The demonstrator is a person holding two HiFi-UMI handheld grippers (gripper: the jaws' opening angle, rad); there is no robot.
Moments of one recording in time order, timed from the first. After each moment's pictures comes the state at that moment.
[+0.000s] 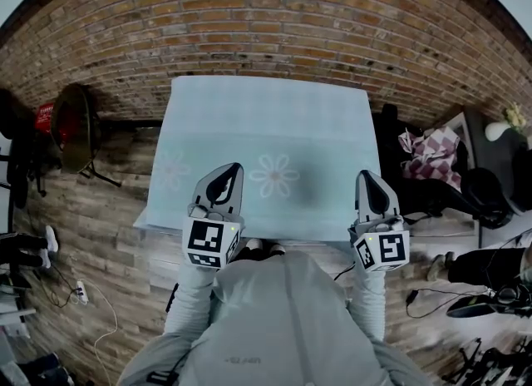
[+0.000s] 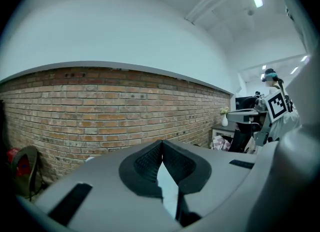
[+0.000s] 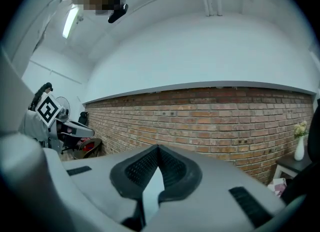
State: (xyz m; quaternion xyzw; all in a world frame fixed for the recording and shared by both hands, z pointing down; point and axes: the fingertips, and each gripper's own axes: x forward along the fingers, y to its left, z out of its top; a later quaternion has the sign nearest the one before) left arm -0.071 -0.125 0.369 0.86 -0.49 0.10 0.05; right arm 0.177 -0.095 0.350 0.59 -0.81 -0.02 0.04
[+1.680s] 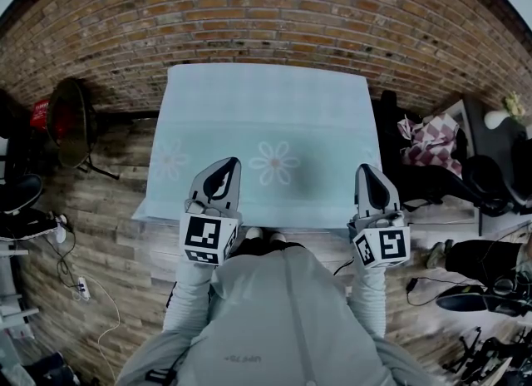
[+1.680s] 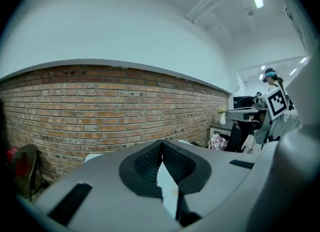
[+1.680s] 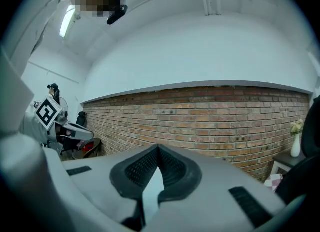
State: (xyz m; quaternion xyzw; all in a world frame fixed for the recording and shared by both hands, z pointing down) left arm -0.076 -0.114 0.376 0.87 -0.48 0.11 0.05; right arm 0.170 -0.081 0.351 0.60 -0.80 0.00 0.05
